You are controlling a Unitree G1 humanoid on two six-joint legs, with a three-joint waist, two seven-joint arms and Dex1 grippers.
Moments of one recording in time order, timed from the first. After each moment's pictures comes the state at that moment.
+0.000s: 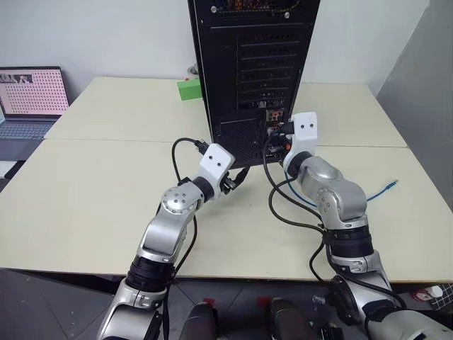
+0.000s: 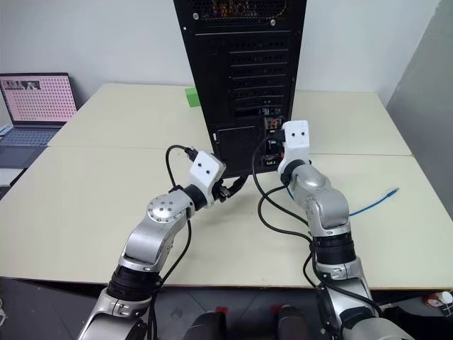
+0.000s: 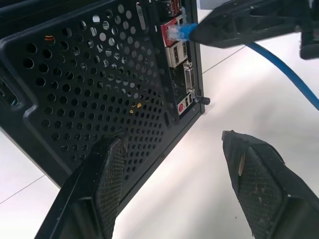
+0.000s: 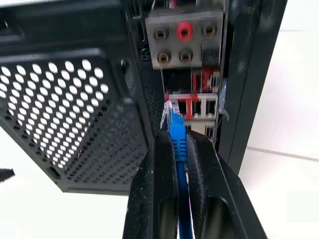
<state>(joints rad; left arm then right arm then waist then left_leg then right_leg) -0.47 0.27 -0.16 -0.15 -0.03 0.45 -0.44 -0.73 -0.09 0.00 -0.02 0.24 0.74 0.06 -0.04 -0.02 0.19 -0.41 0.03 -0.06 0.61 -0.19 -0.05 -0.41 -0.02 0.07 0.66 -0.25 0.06</state>
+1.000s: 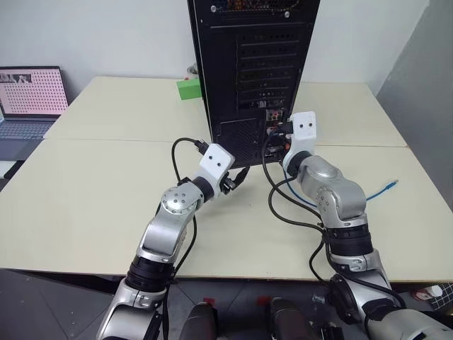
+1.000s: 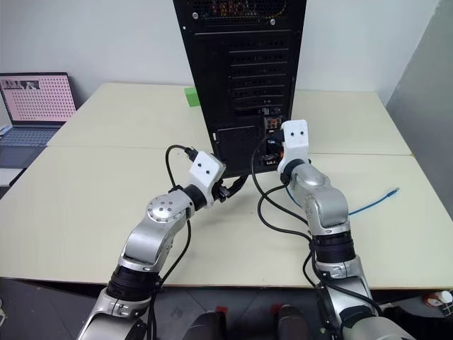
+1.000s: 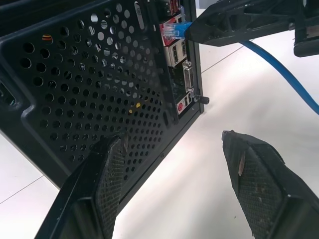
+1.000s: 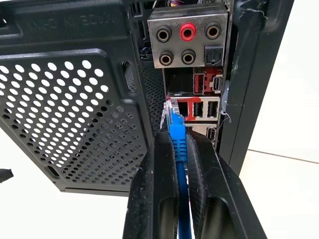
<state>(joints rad) -0.47 0.27 -0.16 -0.15 -0.03 0.45 -0.45 -0.73 -0.09 0.00 -0.02 0.22 0.75 0.07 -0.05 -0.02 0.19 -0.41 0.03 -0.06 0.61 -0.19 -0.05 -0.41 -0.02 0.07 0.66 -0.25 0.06</state>
